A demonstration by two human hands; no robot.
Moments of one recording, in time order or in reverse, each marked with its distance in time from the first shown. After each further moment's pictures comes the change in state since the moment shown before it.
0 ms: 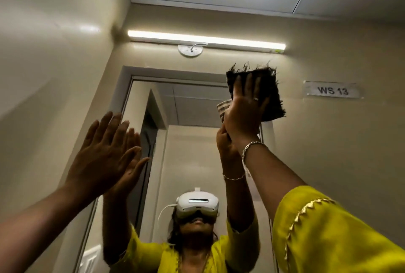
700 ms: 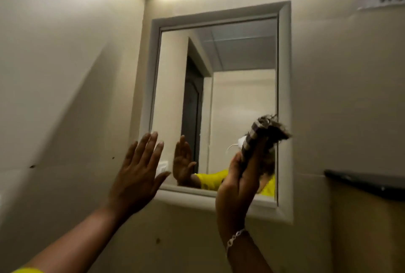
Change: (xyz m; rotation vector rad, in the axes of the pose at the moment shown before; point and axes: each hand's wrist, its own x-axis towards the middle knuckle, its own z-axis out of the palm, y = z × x) left_hand -0.162 0.085 -0.097 0.136 -0.289 0.044; right_hand -0.259 -0.038 -0.142 1.107 0.104 0.577
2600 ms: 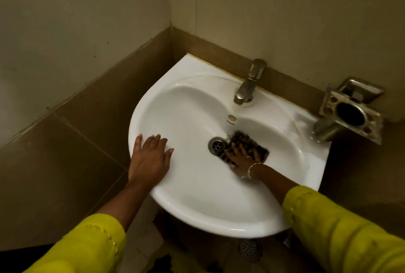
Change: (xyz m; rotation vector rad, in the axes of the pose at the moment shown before) left_hand -0.472 0.153 -0.059 -0.018 -1.365 -0.557; right_hand -0.397 0.134 -0.307 -0.798 -2.590 0.624
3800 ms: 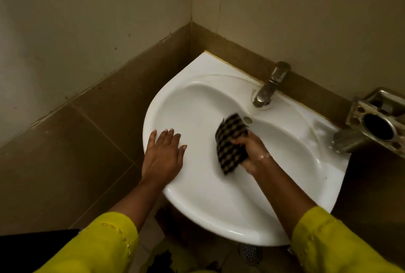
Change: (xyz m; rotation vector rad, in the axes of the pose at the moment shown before) left_hand 0.000 0.002 -0.004 -0.060 0.014 -0.027; right_hand -0.036 -0.058 -0.065 2.005 0.250 0.055
